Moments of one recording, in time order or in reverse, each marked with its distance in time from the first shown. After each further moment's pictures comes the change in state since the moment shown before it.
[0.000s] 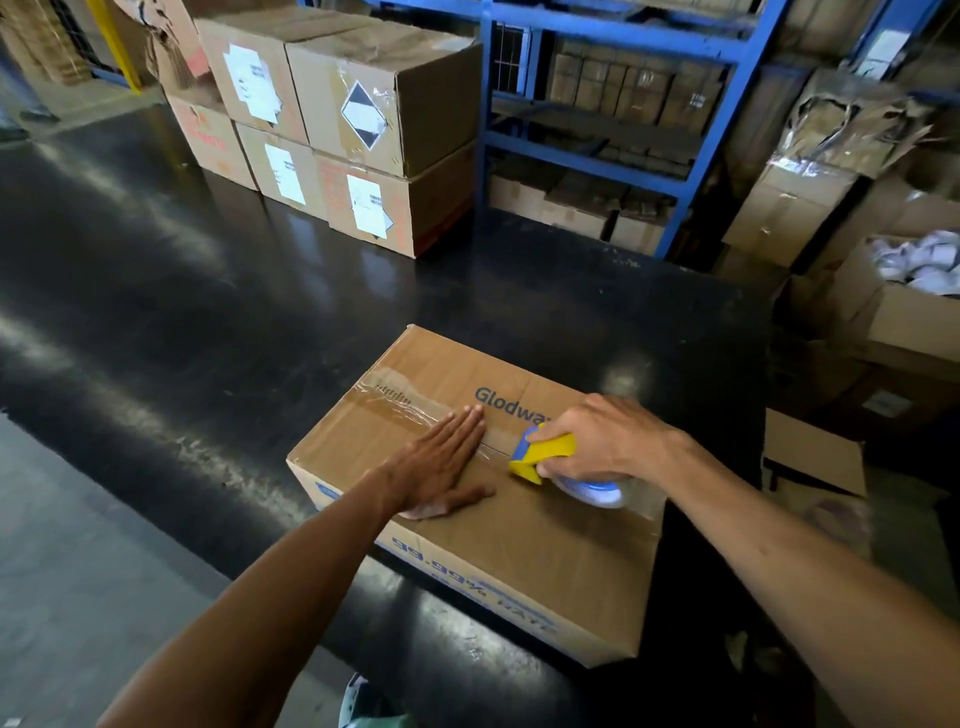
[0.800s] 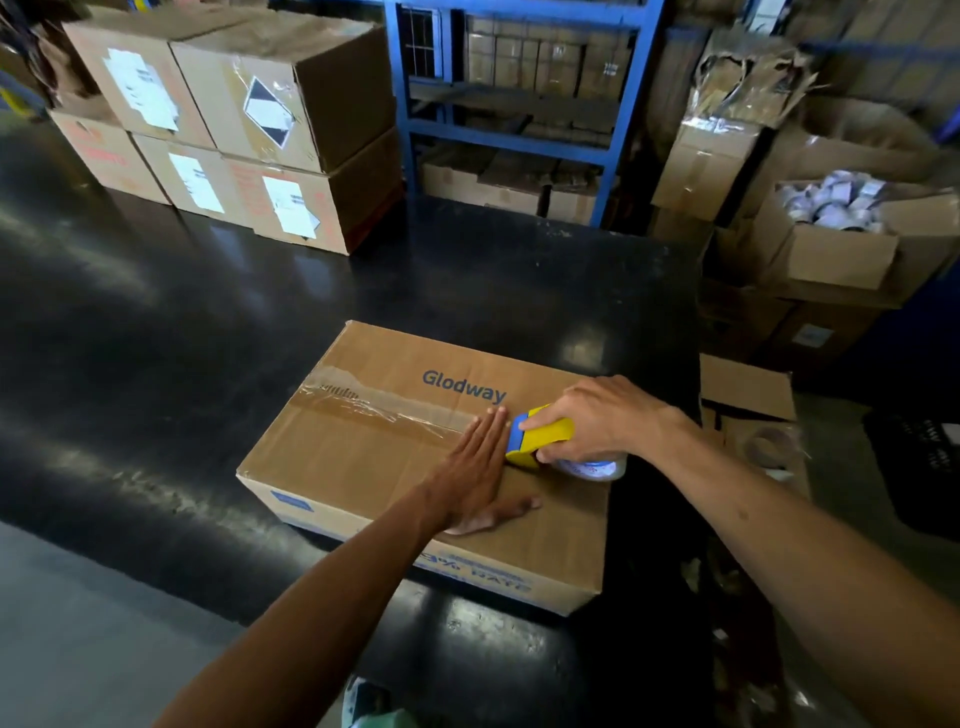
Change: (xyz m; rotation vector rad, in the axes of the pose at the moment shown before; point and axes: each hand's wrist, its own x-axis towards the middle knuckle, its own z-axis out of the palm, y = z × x) left_hand 0.034 0.107 0.005 -0.103 0.060 0.073; right_hand -0.050 0.037 0.022 -0.060 0.032 0.071
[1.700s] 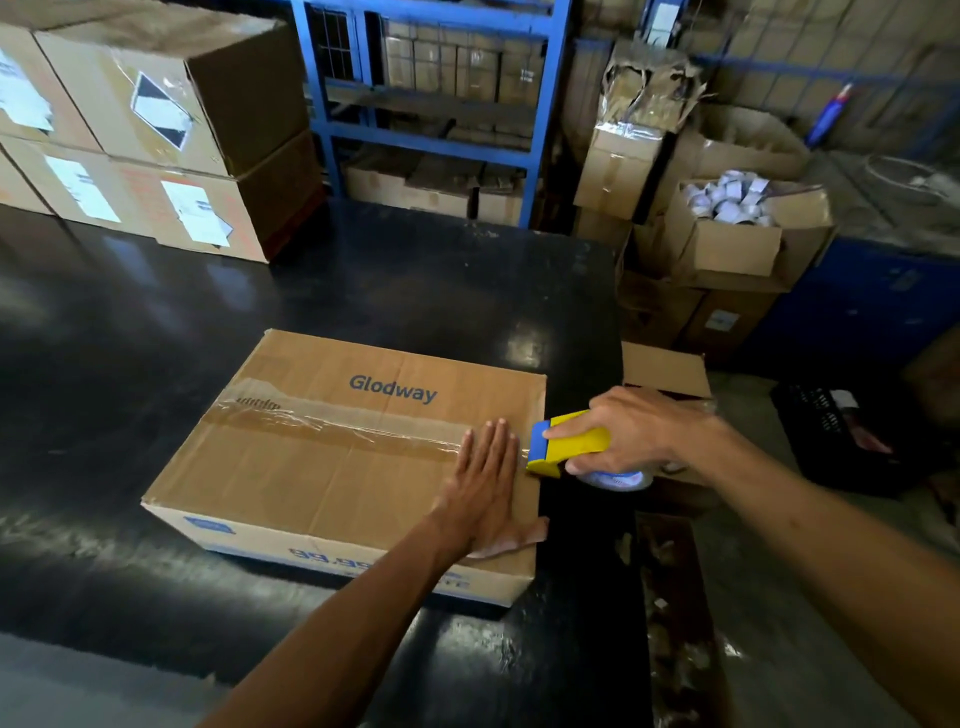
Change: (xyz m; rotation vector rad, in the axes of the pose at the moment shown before) left_hand 0.031 0.091 0.015 0.042 -0.008 0.026; right_hand -0.094 0.067 0.019 0.063 -0.091 0.120
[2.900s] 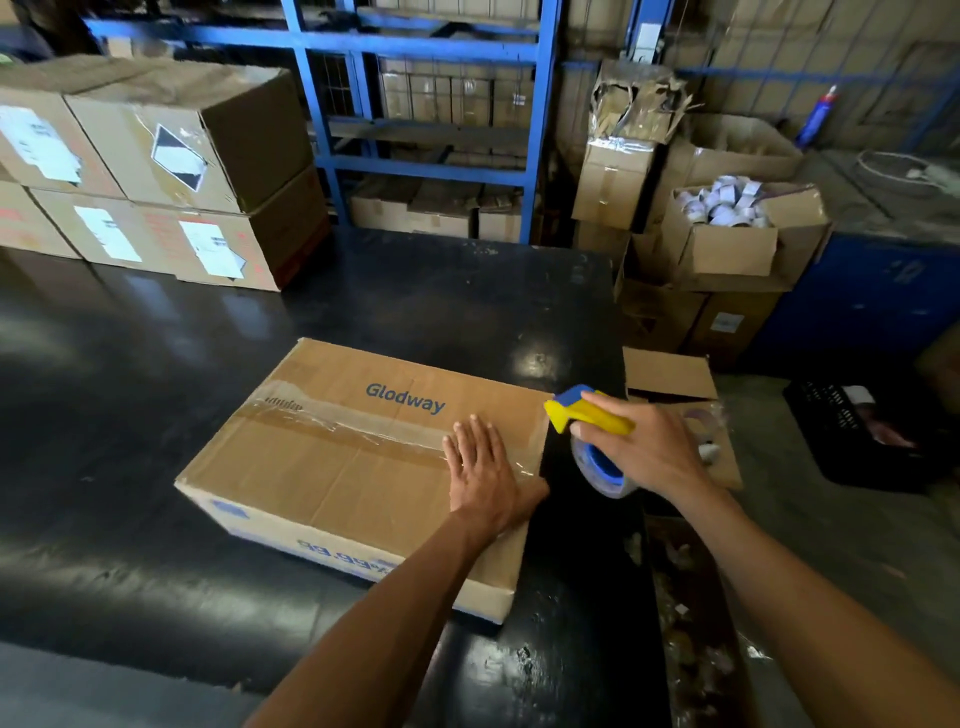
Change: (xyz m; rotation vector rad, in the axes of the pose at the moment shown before) left_hand 0.016 0.012 -0.015 -0.224 -0.083 -0.394; right_hand -0.029 -0.019 0.044 0.704 0.514 0.523
